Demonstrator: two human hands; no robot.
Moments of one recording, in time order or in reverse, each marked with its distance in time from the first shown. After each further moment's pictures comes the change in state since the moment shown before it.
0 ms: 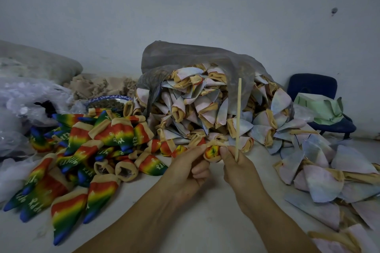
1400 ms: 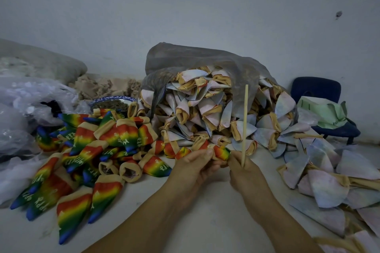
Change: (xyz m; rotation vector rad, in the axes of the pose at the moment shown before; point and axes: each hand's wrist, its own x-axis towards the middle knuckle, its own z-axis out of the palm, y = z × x) left_hand -0.001 -0.009 -0.008 0.326 0.065 0.164; right_hand 0.001 0.002 -0.007 -0.095 0.006 0.057
